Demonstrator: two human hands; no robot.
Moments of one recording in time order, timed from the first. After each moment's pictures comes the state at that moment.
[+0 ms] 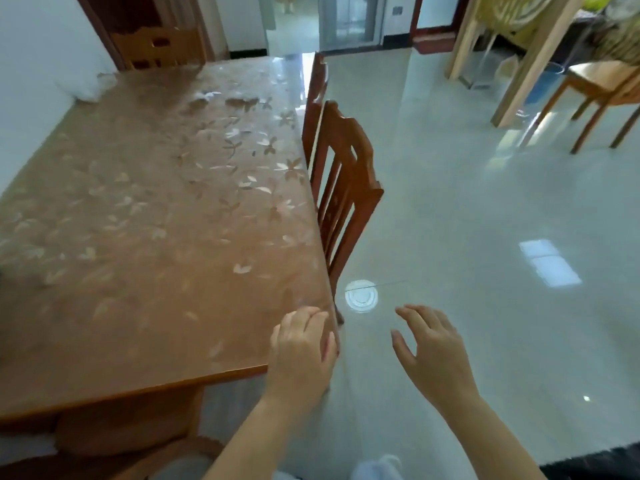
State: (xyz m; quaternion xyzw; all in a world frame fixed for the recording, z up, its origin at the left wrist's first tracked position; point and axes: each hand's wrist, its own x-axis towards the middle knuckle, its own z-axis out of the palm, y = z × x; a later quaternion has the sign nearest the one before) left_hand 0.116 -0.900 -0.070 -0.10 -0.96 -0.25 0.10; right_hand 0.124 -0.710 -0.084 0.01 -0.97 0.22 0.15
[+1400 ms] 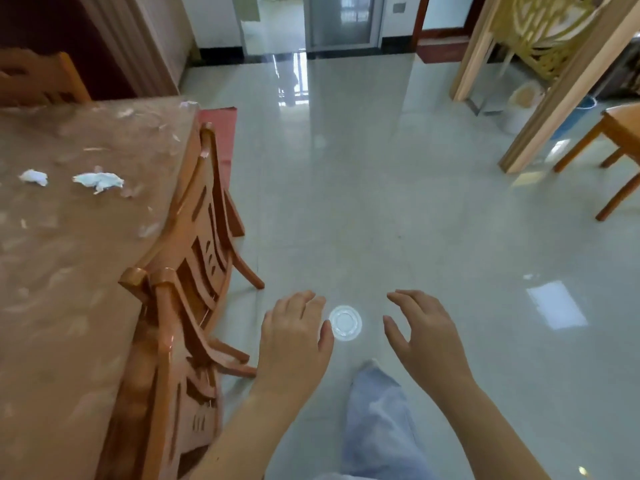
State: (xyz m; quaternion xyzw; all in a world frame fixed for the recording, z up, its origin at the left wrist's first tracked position) left_hand -0.497 -0.581 -0.078 -0.08 -0.97 -0.22 0.10; right_hand -0.504 -0.396 -0.093 0.04 -0.96 0.25 0.11
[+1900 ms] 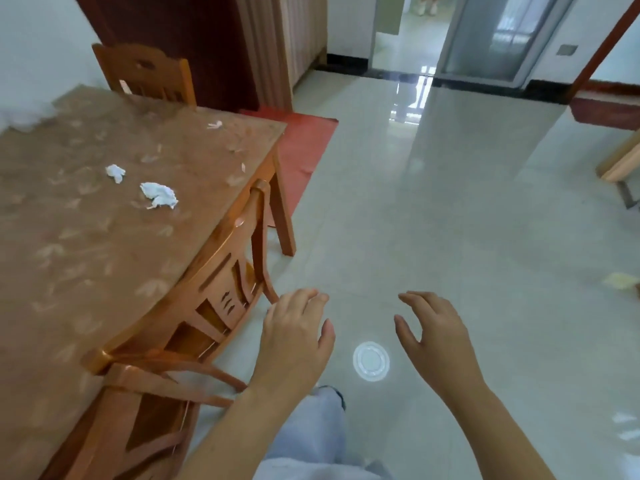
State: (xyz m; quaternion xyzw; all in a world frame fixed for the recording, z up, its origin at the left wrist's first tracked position) left_hand -0.728 -0.567 -0.050 0.10 -0.97 -0.19 0.13; right_hand -0.814 -0.389 -0.075 0.24 -0.93 0.27 0.06
